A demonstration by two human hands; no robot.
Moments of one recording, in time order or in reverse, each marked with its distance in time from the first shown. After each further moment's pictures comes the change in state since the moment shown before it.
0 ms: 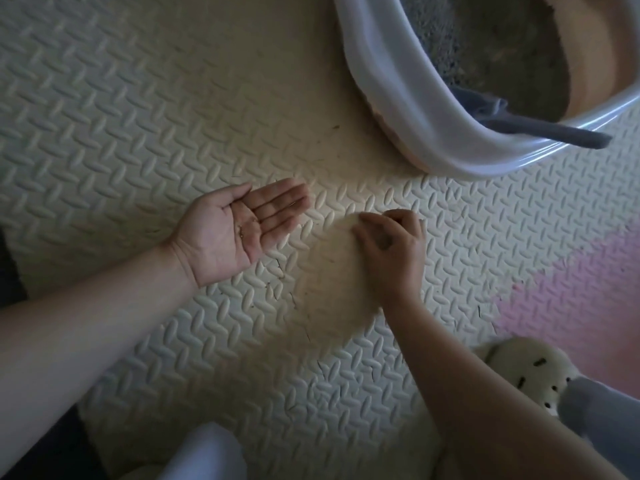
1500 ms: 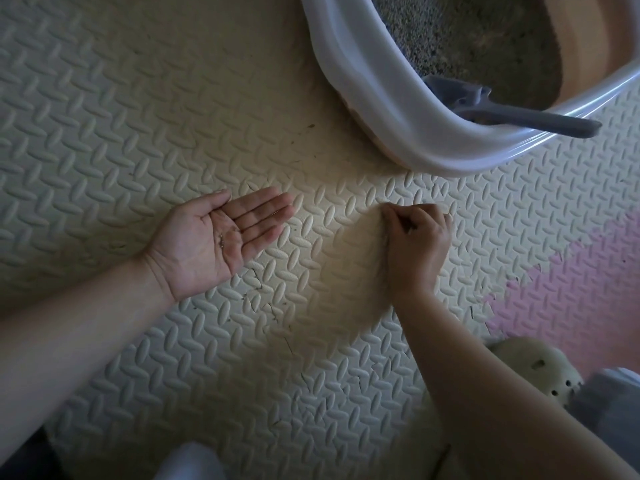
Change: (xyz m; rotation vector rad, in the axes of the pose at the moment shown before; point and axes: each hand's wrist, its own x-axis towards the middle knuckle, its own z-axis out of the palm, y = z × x) left_hand 0.019 -0.003 -0.005 -0.079 -0.176 -0.112; right_hand 0.032 0.030 -0.012 0.052 0.261 0.141
